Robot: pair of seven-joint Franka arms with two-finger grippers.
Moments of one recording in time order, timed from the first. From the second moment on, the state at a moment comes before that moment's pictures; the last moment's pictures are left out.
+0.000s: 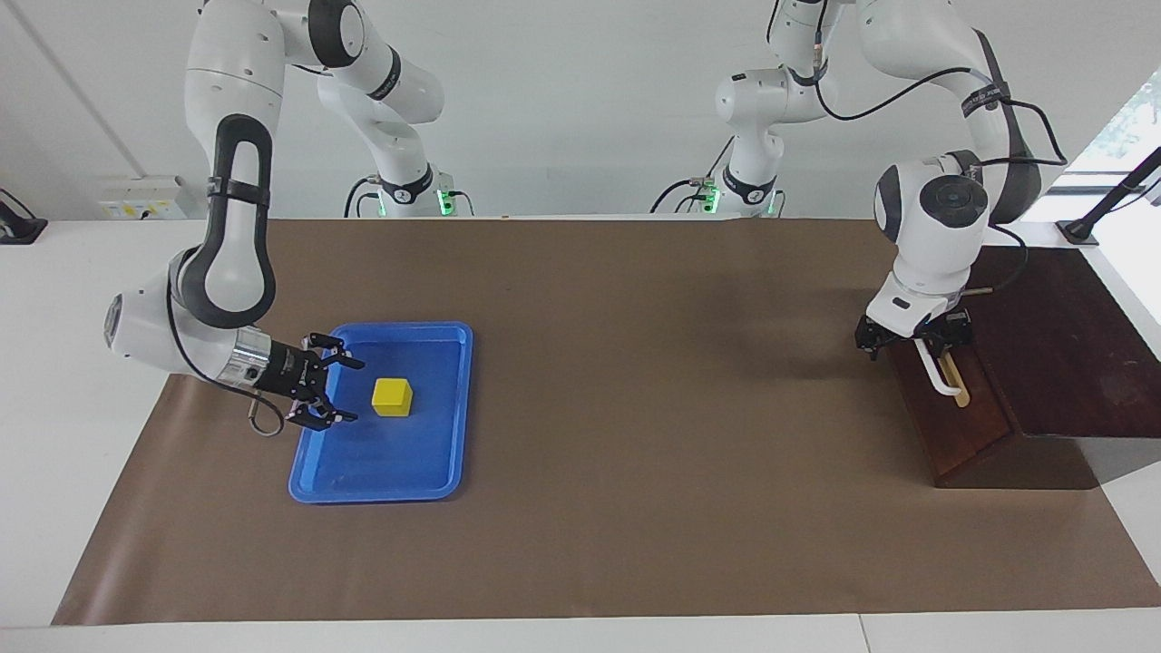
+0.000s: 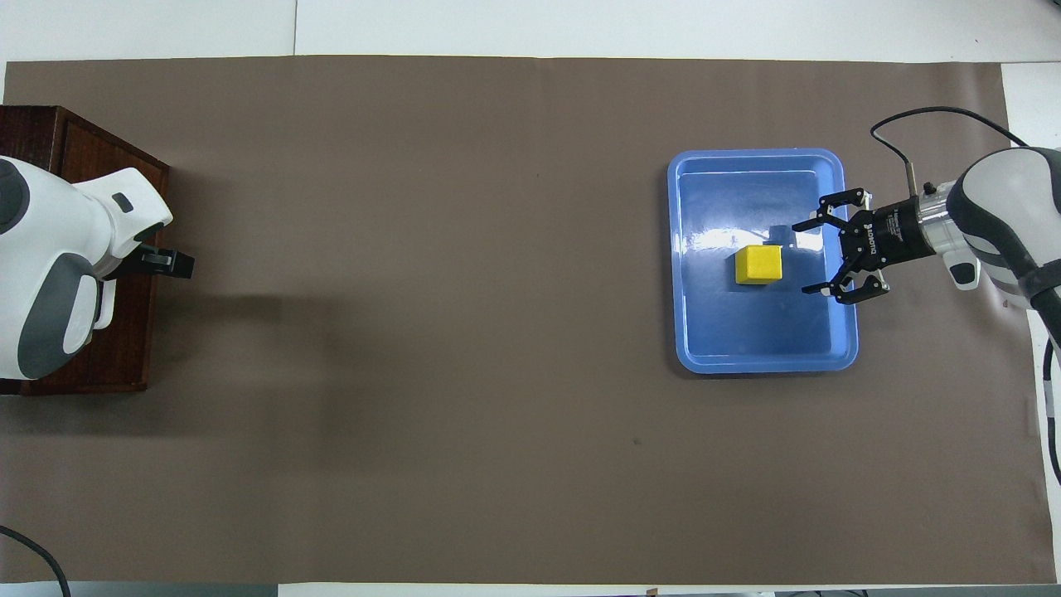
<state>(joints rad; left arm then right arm) 0.01 0.11 -0.03 -2.03 0.35 2.18 0.02 -0.15 0.44 -0.07 -1.80 0.69 1.86 1.04</state>
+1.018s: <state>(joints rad) -0.12 0.11 -0.04 -2.05 0.35 2.23 -0.16 -0.12 0.42 -0.07 -1.91 0.80 2.02 0.97</state>
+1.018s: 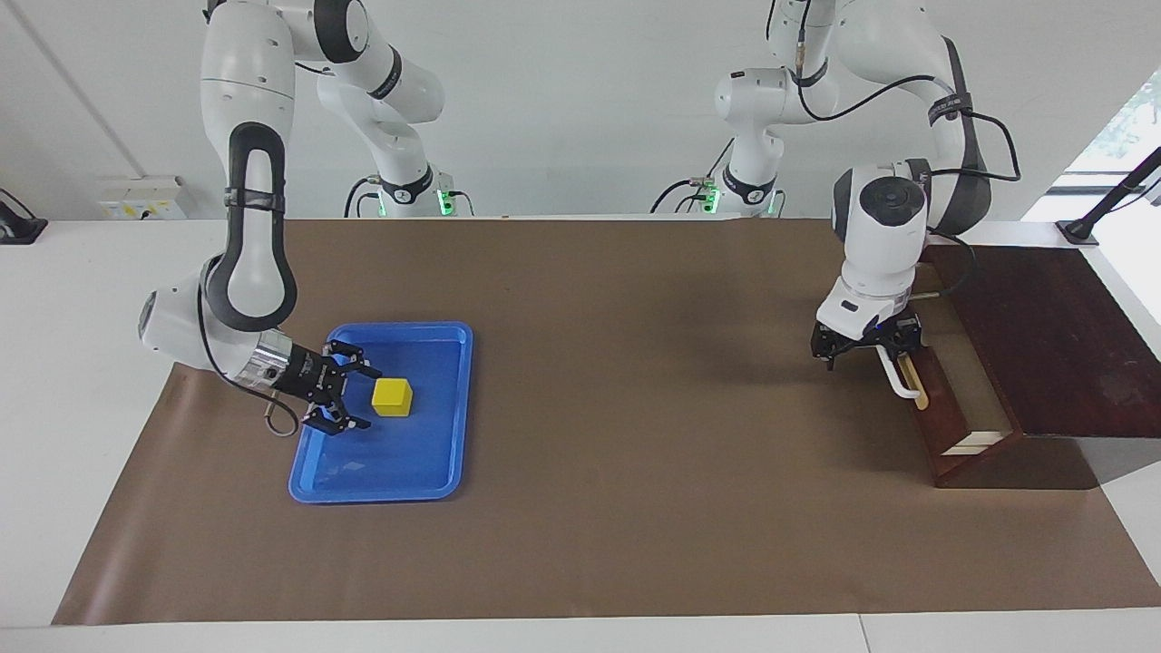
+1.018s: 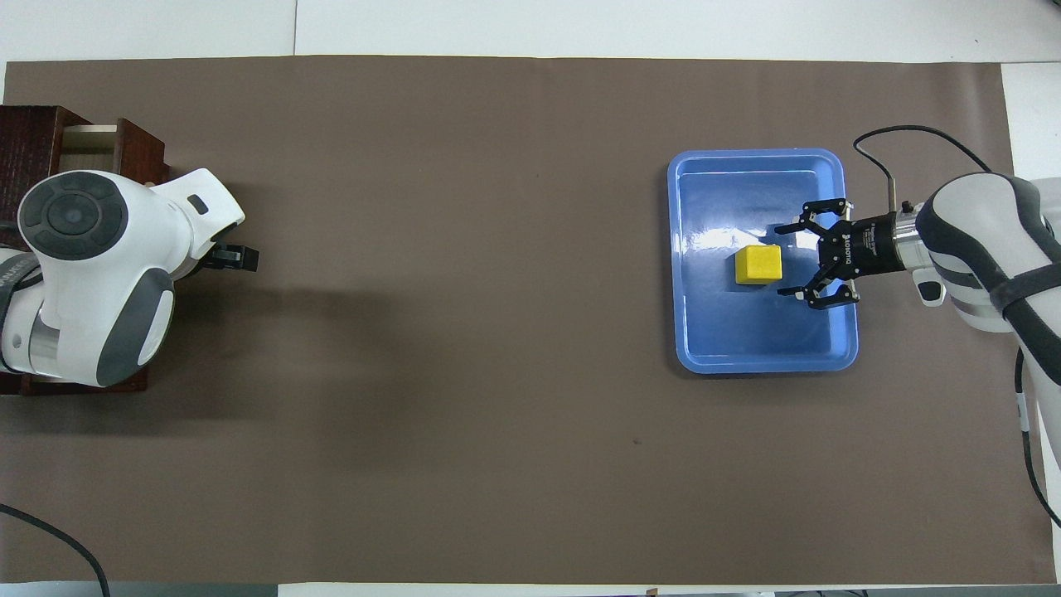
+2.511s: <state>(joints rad) -0.23 0.16 -0.04 -1.80 0.29 1.93 -0.27 -0.10 0.41 -0.06 -1.96 0.81 2.05 0.91</state>
